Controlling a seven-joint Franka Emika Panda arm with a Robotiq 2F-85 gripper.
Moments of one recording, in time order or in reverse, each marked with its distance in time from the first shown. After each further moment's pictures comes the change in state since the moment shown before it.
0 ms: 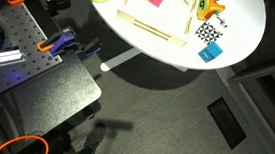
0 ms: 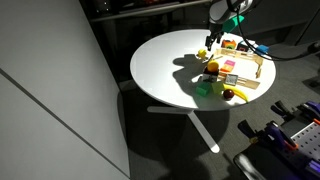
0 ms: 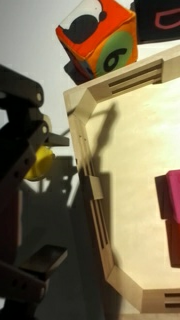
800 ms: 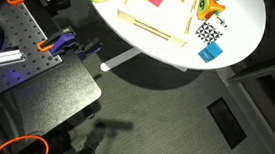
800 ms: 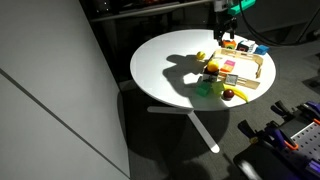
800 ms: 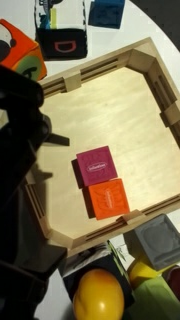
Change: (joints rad) arm 0.005 -0.070 0.003 0.110 0.024 -0.540 0.105
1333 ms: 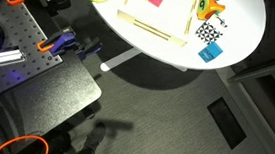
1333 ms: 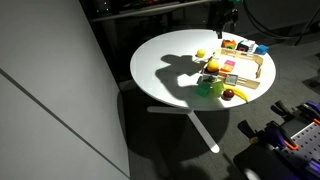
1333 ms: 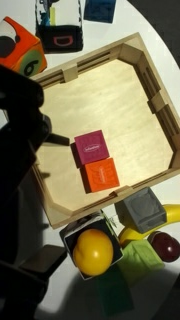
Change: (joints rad) arm 0.000 -0.069 0.028 0.016 0.043 -0.099 0.000
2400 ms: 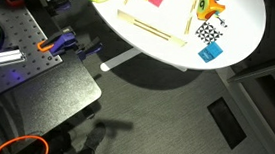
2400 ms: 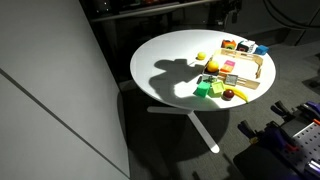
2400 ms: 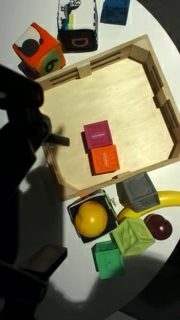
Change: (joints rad) arm 0.000 -0.221 0.045 -0.196 0.003 0.080 -0.025
